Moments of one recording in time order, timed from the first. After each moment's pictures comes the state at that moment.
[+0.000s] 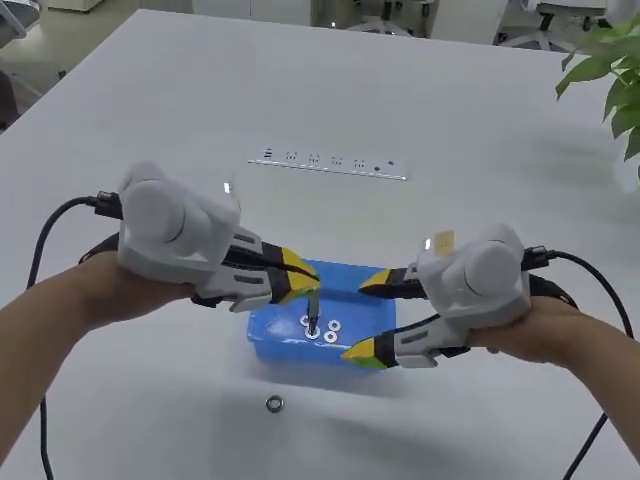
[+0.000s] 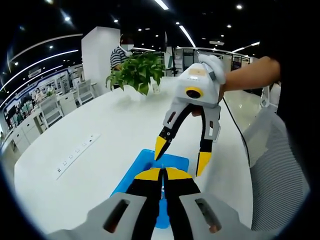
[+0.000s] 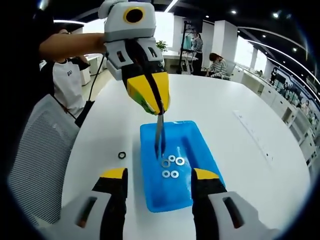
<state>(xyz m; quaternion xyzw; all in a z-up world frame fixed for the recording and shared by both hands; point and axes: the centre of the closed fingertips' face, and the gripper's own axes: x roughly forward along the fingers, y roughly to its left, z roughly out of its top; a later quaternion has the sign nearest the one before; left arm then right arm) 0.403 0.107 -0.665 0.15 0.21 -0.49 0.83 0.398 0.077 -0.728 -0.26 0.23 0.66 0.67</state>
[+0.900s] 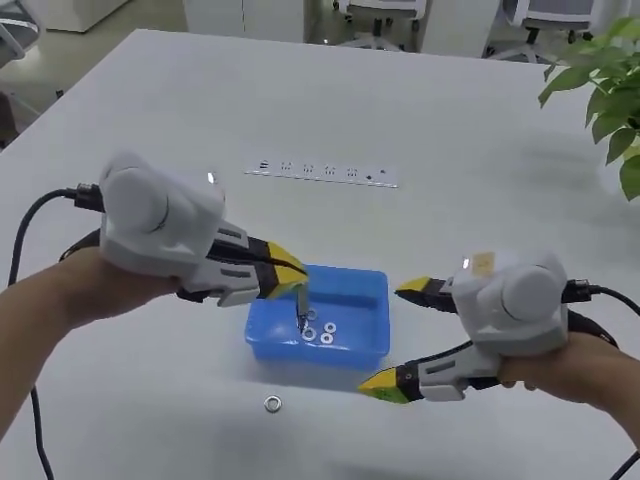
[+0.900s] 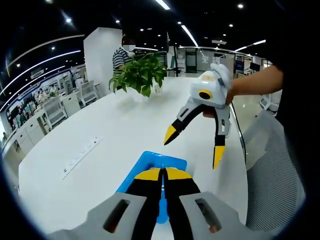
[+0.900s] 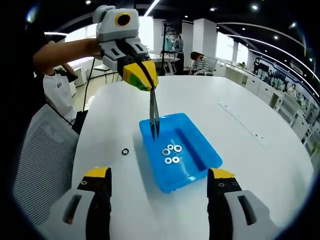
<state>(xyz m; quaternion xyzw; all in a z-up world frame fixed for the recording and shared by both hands) 0.391 0.113 -0.645 0.16 0.21 -0.48 0.84 0.386 0.045 -0.721 -0.22 0.25 0.61 0.72</state>
